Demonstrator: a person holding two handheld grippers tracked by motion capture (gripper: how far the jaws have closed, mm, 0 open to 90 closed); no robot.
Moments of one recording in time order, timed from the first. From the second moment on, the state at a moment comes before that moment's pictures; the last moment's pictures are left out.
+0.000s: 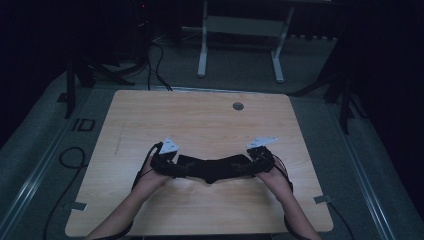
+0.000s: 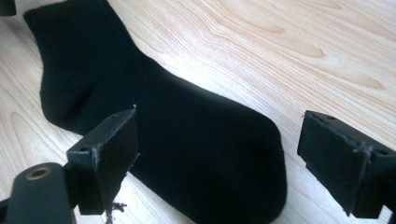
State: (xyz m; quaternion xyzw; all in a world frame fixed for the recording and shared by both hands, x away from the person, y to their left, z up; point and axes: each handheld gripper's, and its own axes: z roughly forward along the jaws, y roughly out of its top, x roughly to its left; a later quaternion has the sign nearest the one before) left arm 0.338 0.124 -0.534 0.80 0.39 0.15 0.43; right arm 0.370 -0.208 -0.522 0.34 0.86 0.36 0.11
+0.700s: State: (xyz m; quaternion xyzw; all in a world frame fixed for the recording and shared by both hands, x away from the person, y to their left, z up) left arm 0.321 0.165 -0.541 0.78 0.39 0.21 0.43; right arm 0.368 -0.234 -0.530 0.33 0.85 0.37 0.18
